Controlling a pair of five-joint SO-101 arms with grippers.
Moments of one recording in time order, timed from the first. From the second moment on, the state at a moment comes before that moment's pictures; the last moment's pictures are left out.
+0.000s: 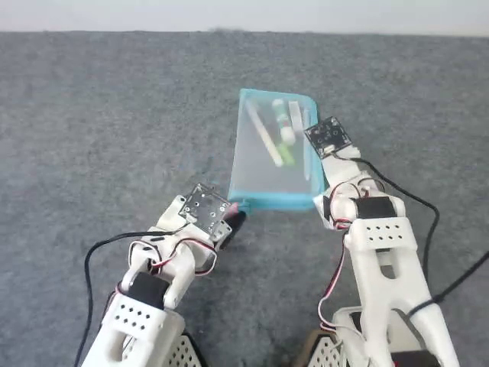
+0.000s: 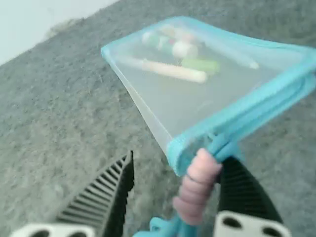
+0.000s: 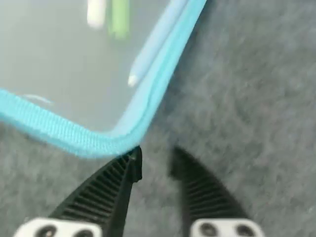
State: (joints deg) left arm 13.1 -76.5 92.4 31.5 -12.2; right arm -7.2 -33.4 53.1 50.9 21.7
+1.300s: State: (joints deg) left arm -5.2 -83.2 89.9 32.0 -1.0; right arm -1.5 -82.9 81.8 63.3 24.2
